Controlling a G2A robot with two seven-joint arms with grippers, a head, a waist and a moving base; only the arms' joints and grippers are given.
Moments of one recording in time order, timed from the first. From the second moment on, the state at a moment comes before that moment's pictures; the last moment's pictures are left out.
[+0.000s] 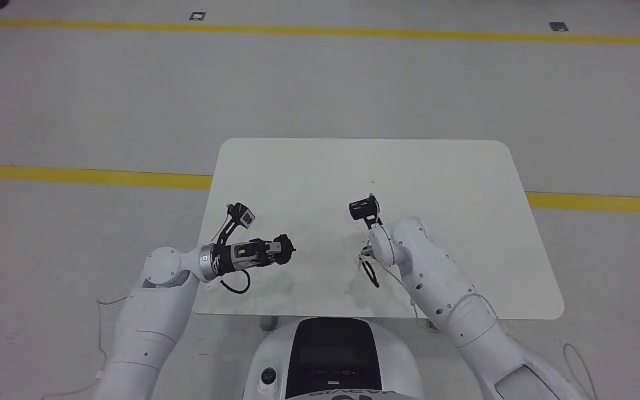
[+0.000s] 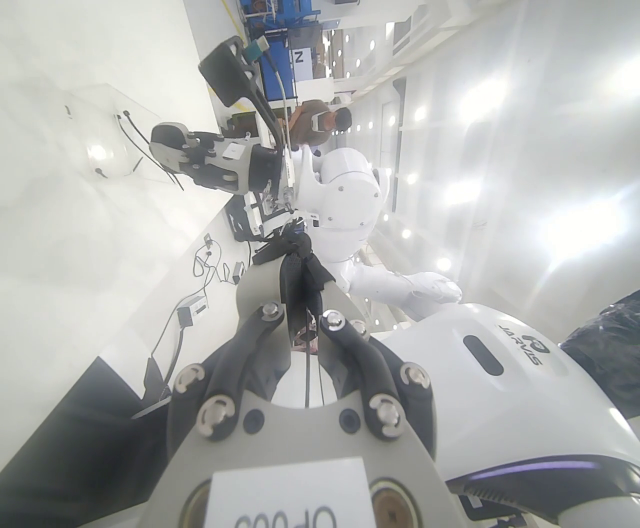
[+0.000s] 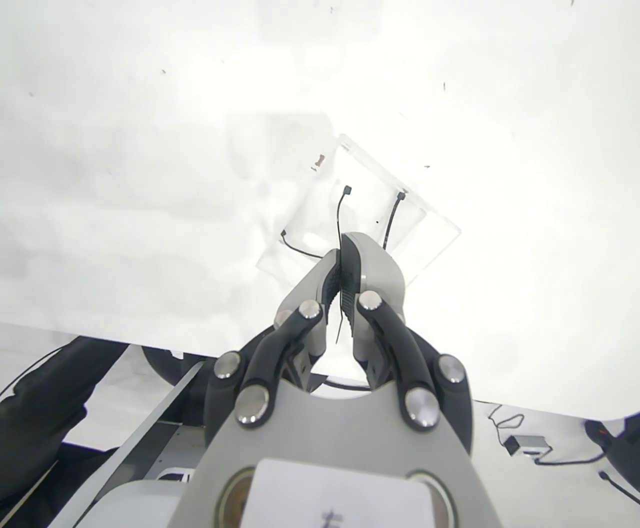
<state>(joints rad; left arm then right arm) 1.37 -1.20 -1.41 -1.27 -0.47 -0.34 -1.39 -1.18 -1.37 0.97 -1.51 -1.31 0.27 1.36</state>
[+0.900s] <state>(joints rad) 1.37 -1.20 -1.41 -1.27 -0.47 -0.34 -1.39 -1.46 -1.34 1.21 -1.78 -0.92 0.09 1.00</state>
